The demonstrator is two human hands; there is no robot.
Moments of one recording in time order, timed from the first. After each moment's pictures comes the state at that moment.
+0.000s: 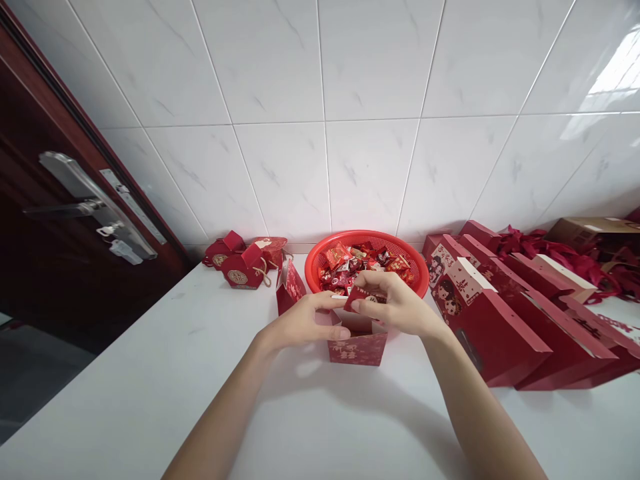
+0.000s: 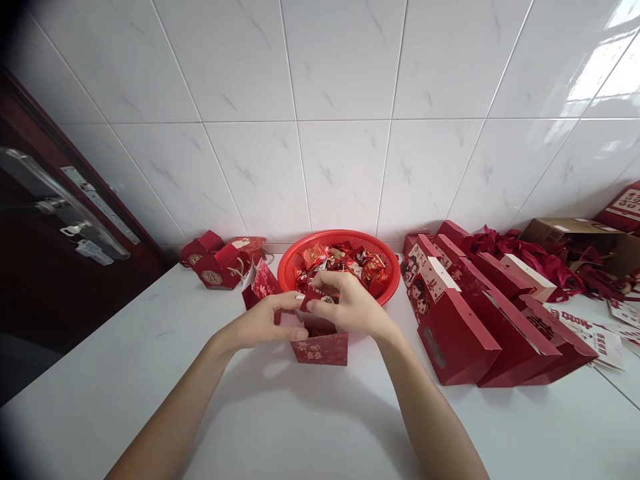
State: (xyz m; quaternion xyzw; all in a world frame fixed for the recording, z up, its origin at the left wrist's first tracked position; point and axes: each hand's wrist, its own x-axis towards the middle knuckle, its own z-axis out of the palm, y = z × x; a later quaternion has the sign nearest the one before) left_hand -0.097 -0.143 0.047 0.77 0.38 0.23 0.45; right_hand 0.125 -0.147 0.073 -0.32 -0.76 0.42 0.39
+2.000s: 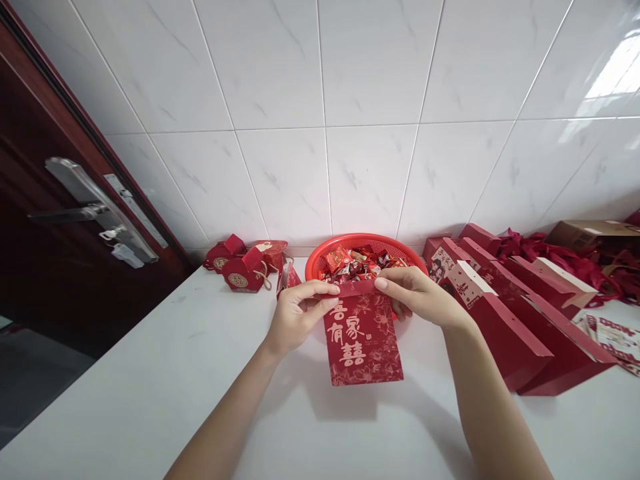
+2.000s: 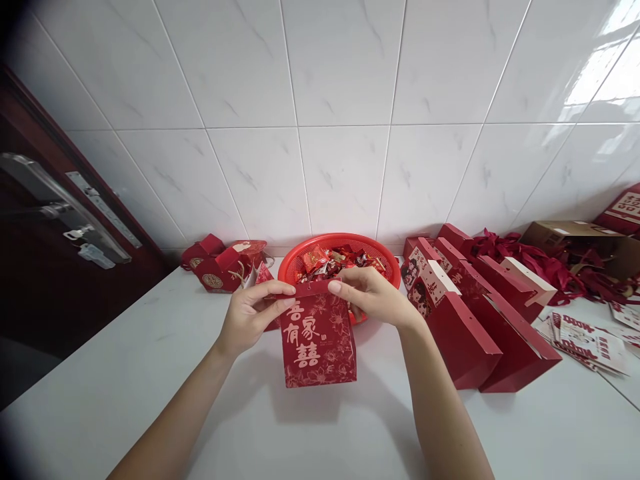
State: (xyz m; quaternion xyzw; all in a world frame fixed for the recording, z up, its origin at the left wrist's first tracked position) left_hand -0.087 -0.152 0.049 0.68 0.38 0.54 0.32; right_hand 0.164 -0.134 0.078 -0.35 -0.74 0.47 0.34
